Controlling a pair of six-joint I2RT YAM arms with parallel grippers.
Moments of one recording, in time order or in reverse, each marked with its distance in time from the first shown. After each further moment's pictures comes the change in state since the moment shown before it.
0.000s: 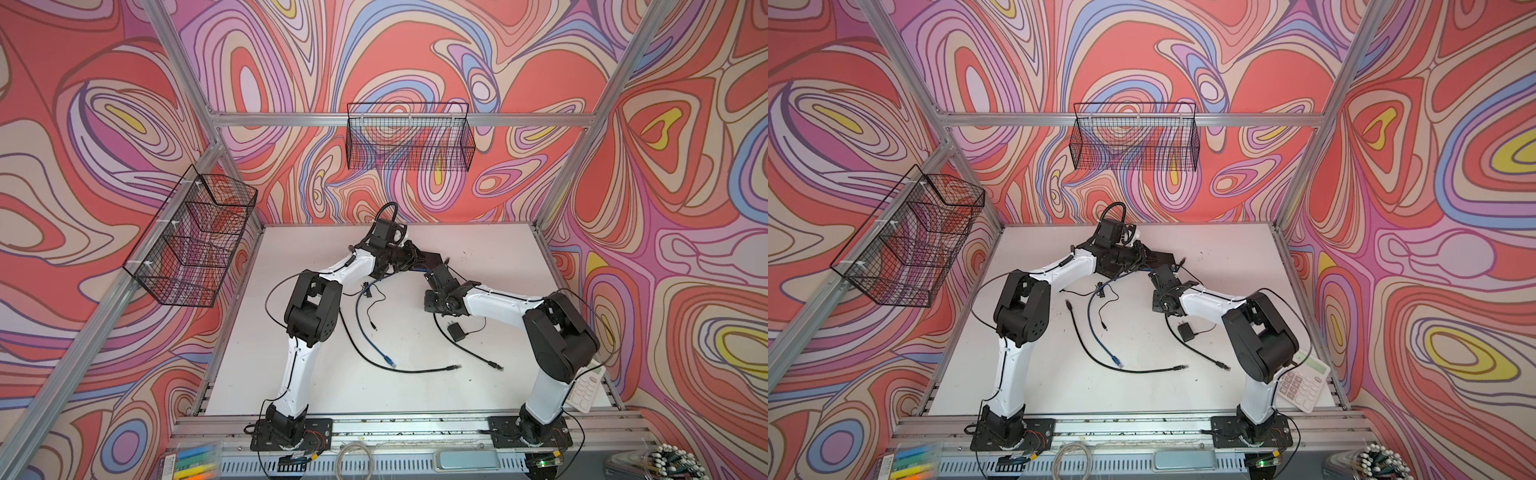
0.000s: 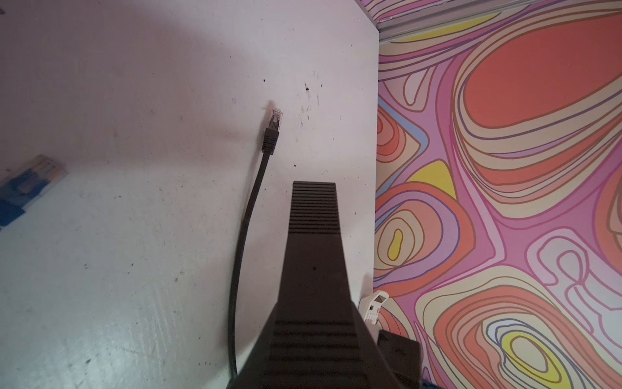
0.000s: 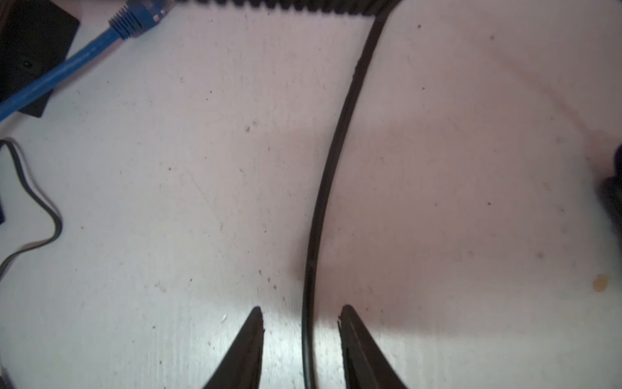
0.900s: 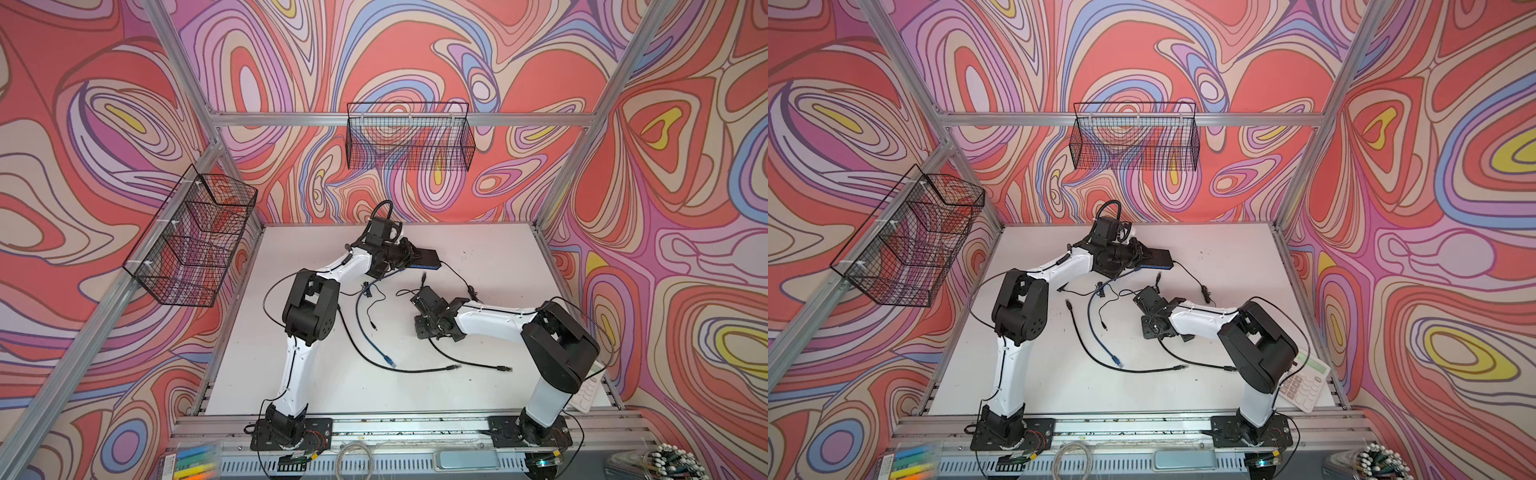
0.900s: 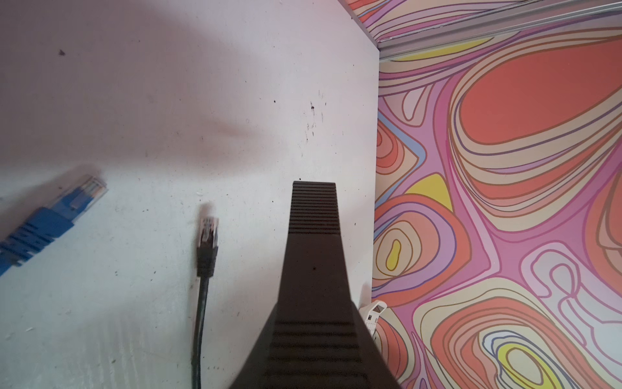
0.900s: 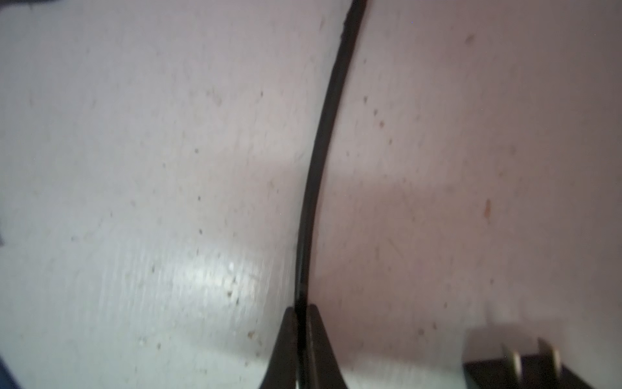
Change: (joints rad) left arm 0.027 0.000 0.000 0.011 -0.002 -0.011; right arm 0.198 -0.115 -0.151 -0.082 -0.047 -0.032
